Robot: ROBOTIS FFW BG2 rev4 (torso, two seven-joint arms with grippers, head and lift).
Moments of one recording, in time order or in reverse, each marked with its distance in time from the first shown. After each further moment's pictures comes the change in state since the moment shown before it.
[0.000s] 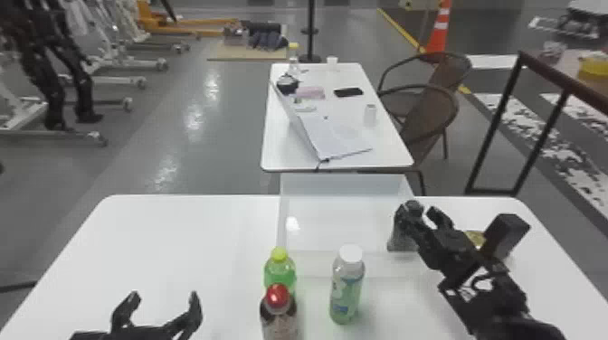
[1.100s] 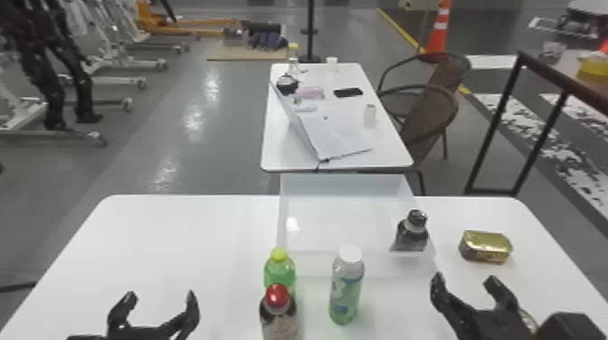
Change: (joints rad) left arm 0.005 0.000 0.004 0.000 0.004 -0.028 0.000; right arm 0.513 -0.020 -0.036 -0.478 0.183 -0.080 -0.298
